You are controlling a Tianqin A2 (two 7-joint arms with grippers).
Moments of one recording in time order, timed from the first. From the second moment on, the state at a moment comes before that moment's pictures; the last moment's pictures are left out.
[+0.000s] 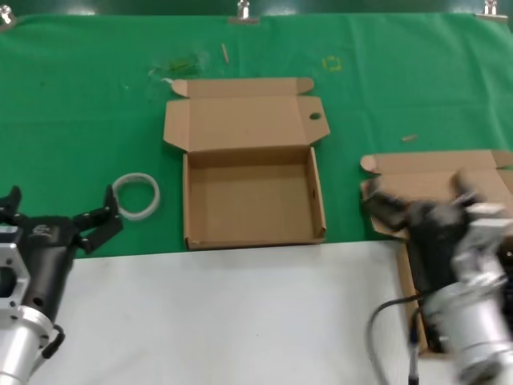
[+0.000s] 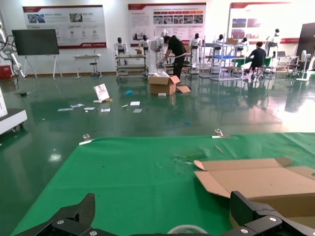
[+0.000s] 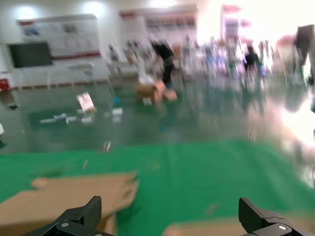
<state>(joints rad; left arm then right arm) 0.00 -0.30 1.60 -1.60 -1.80 0.00 0.00 0.02 0.15 -1.69 1.60 1.92 0.11 -0.11</state>
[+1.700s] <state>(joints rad) 0.00 -0.30 1.60 -1.60 -1.80 0.00 0.00 0.26 0.15 -1.65 1.67 2.73 1.30 -2.29</state>
